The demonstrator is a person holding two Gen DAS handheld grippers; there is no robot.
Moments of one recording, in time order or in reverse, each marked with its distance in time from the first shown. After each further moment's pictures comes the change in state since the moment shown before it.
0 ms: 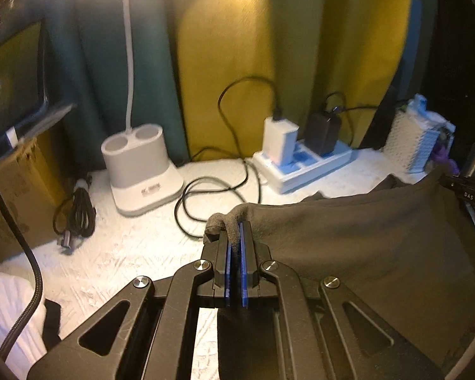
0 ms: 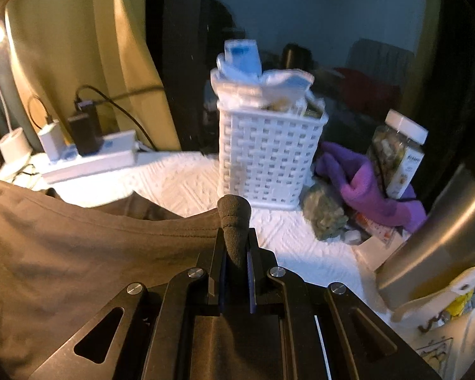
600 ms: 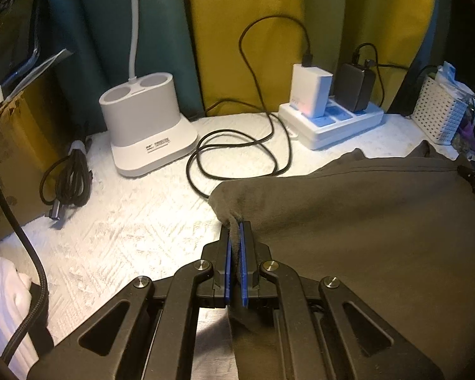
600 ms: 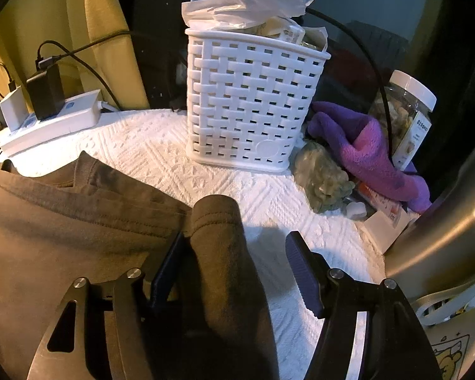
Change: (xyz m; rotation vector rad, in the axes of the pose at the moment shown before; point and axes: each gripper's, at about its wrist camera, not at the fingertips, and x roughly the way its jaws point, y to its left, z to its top) left arm 0.039 0.012 -0.022 0.002 0.125 0.070; right arm 0.039 -0.010 -0.015 -0.009 0.092 -0.100
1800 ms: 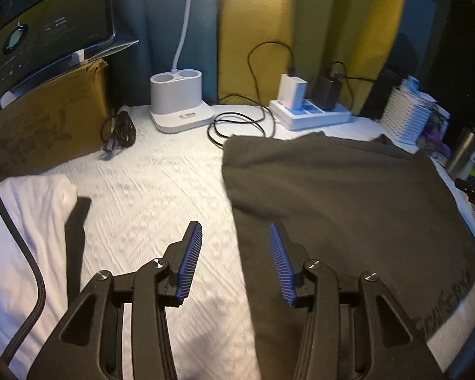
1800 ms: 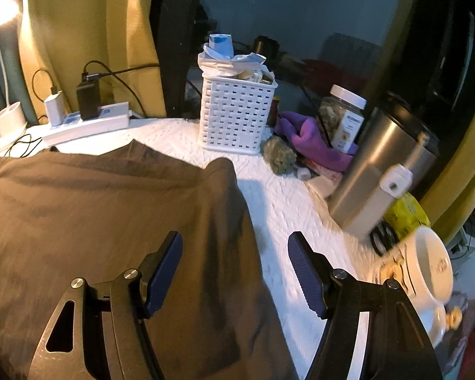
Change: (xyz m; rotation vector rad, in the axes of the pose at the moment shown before) left arm -0.102 0.009 -0.067 -0.080 -0.035 -0.066; right arm -0.124 0.010 -0.073 0.022 -0.078 -0.053
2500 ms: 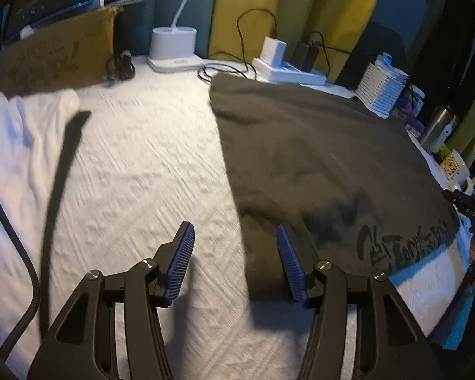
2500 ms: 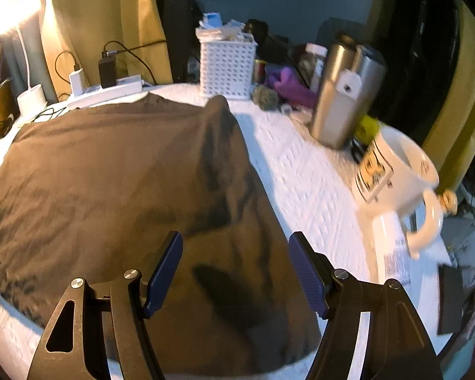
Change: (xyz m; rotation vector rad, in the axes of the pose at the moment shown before) left arm -0.028 0.002 -0.079 -0.058 0.090 -0.113; right arm -0.048 -0.021 -0.098 0.072 0.051 0.054
